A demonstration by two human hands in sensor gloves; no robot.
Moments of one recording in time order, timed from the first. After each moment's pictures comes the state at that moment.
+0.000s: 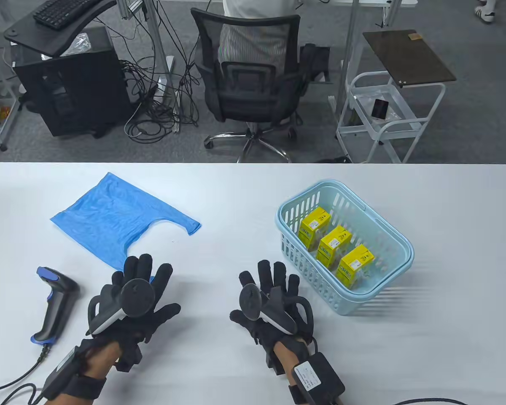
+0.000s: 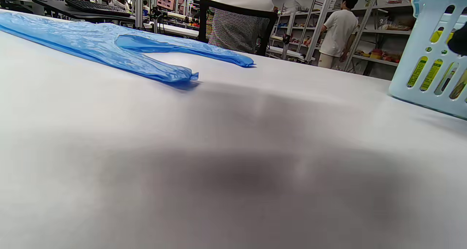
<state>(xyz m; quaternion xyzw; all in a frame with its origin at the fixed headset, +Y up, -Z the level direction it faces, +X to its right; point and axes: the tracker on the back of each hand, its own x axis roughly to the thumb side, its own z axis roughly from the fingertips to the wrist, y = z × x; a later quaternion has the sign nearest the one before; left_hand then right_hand) -0.276 -0.747 -0.305 -0.08 -0.09 0.11 0.99 0.016 -0.759 -0.310 0.09 0.06 0.99 0.06</state>
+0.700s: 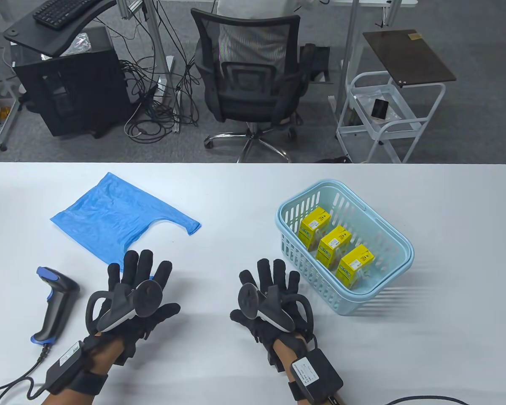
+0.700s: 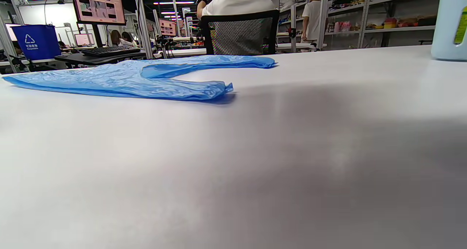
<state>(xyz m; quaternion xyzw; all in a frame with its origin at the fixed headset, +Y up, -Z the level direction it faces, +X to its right) -0.270 -0.749 -0.312 -0.05 -0.07 -0.01 1.00 0.015 -0.759 -0.313 0.09 0.05 0.99 0.02</state>
